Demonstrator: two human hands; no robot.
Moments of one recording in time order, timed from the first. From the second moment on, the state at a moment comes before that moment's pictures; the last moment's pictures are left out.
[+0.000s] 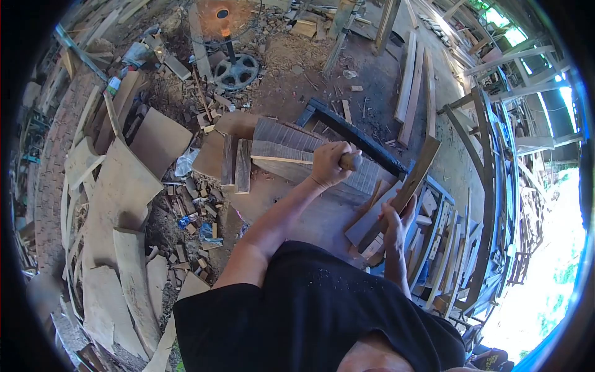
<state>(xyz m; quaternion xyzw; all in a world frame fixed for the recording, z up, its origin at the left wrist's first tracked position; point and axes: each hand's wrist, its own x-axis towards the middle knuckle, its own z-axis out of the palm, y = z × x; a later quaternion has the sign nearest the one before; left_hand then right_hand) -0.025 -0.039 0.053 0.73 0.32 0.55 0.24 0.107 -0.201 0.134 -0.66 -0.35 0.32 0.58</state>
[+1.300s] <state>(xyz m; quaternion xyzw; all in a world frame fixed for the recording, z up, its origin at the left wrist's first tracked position) -0.019 -0.015 0.048 0.64 0.43 0.55 0.31 0.079 -0.150 0.210 -0.61 -0.51 0.19 0.58</state>
